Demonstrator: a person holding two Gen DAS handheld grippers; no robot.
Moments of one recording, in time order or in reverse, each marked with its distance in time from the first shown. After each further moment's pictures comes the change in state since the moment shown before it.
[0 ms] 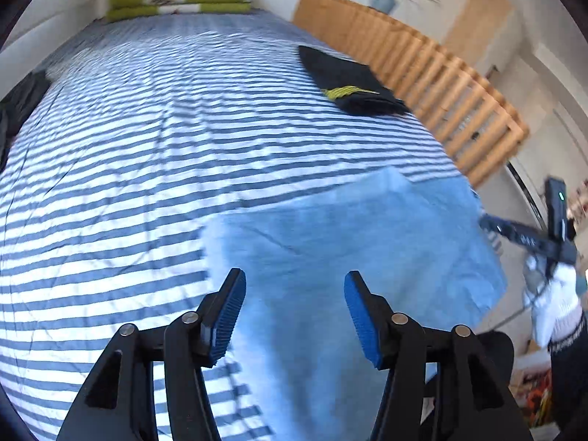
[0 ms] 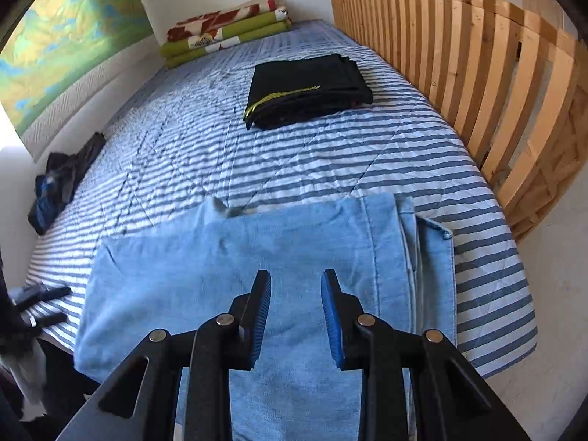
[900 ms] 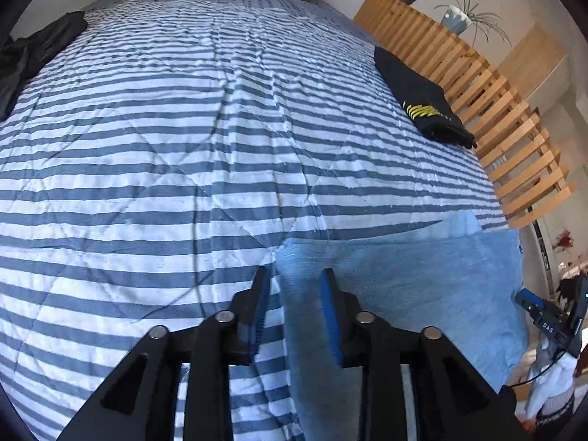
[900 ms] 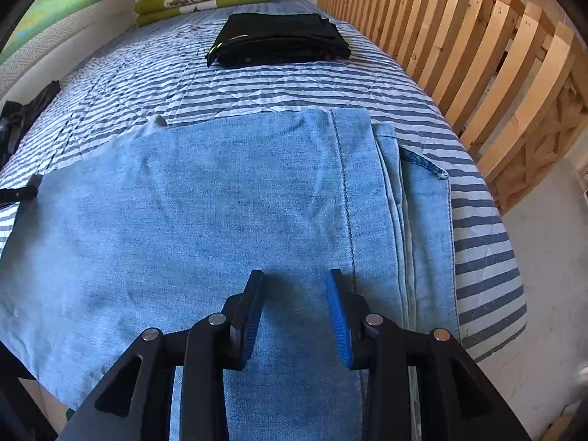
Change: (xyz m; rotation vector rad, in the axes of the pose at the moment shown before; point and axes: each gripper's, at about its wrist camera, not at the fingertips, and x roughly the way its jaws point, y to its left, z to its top) left arm 0.048 0.072 0.028 -0.171 -0.005 0.038; right arm 0.037 -0.004 -0.036 -0.025 0.060 -0.203
